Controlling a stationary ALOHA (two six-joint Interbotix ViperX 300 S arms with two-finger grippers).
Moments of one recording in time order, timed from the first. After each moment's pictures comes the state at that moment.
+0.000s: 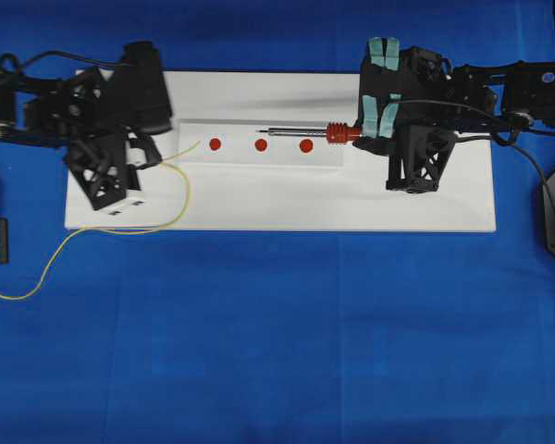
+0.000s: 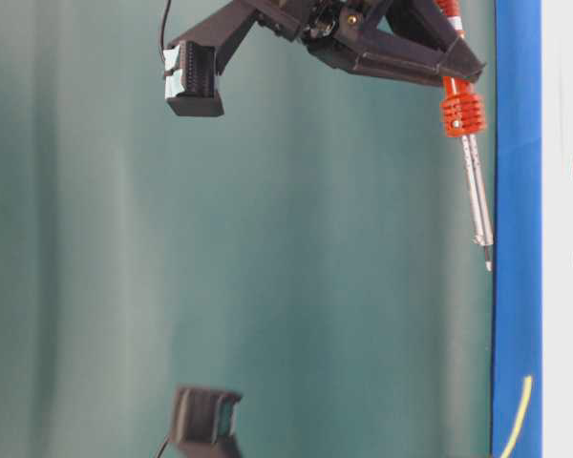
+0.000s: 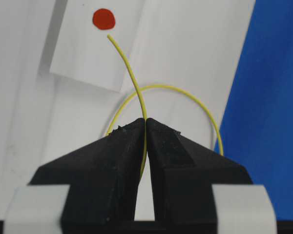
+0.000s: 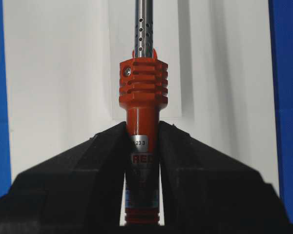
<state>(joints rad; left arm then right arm) 0.14 -0.26 0.75 0.00 0.48 -0.14 -0.23 -0.23 0.74 0.08 0.39 -0.10</state>
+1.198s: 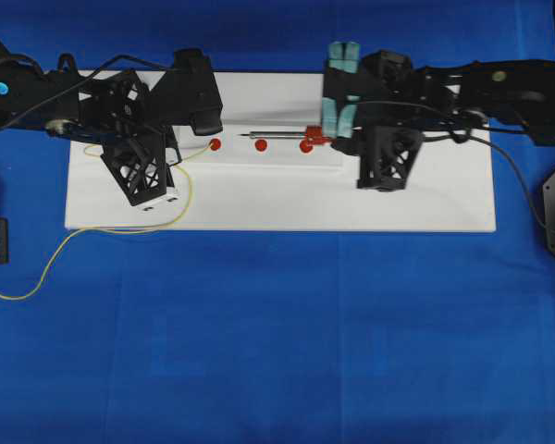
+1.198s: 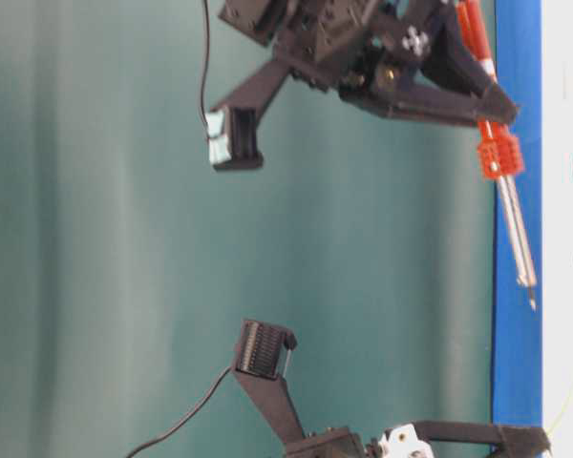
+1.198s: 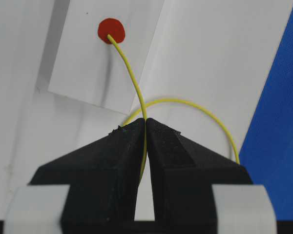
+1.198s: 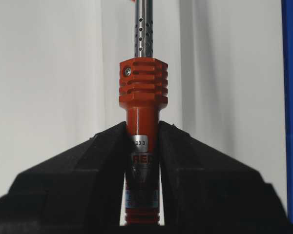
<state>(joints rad) 0.16 -0.11 0.67 0.01 0.52 -0.14 -0.23 -0.07 0.63 0.08 0.39 -0.10</state>
